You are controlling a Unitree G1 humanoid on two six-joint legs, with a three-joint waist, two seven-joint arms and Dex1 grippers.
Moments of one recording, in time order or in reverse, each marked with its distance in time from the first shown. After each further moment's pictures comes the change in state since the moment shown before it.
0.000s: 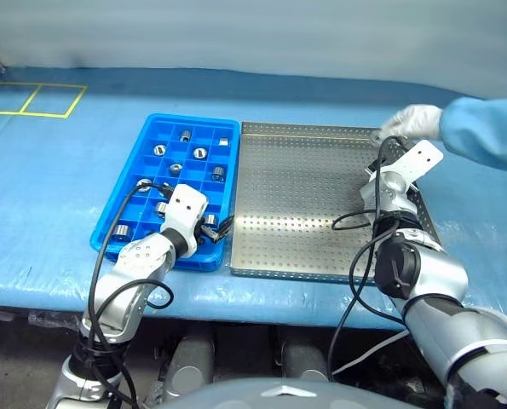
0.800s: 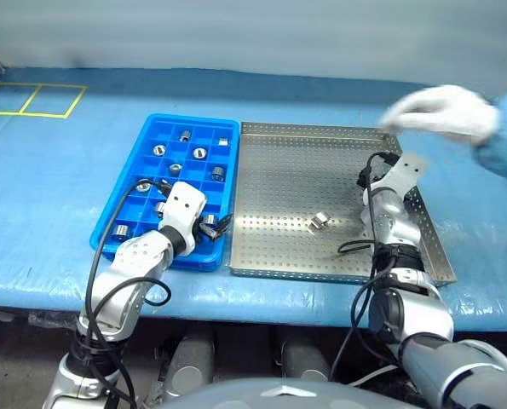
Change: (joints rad) left arm -0.016 0.017 0.012 0.001 0.000 -0.009 -0.022; right arm 0.341 0.070 0.127 -0.592 0.008 0.309 0.225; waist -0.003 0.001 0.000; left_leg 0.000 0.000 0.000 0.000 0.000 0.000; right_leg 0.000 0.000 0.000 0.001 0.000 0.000
